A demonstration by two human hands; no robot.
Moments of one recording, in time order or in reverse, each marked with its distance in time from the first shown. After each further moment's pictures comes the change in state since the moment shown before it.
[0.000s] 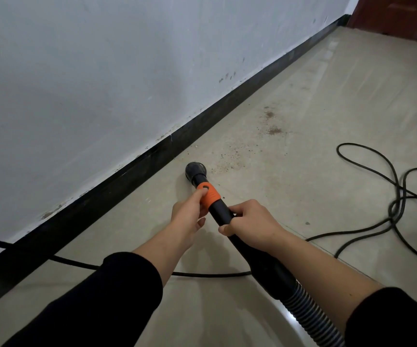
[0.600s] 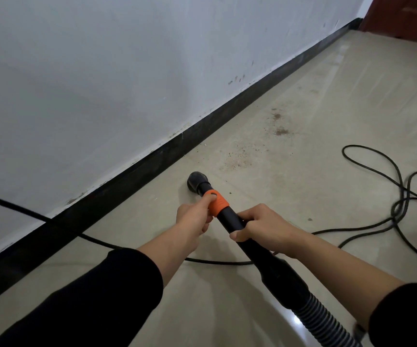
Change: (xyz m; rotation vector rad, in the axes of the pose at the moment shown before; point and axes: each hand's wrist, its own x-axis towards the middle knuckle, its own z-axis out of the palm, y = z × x) left_hand -0.039 -0.007 -0.017 0.122 0.049 0.002; right_hand -0.034 0.004 -0.009 0.016 -0.184 -0.029
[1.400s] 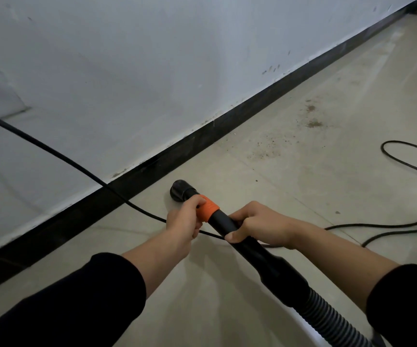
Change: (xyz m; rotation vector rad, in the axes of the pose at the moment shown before) left_hand -0.042 -0.022 -0.074 -0.071 0.147 -0.004; right_hand -0.008 -0.021 0.041 -0.015 -0.291 -0.117
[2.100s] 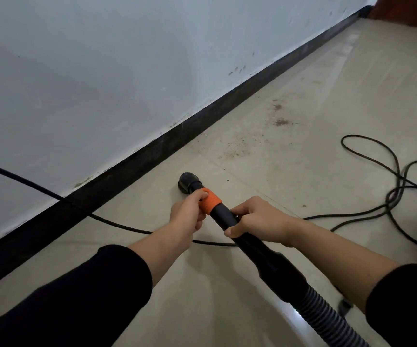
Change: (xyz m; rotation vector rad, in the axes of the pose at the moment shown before) left_hand -0.007 0.002 0.065 0.032 -0.118 0.009; right_hand -0.030 0.025 -0.032 0.016 0.194 0.083
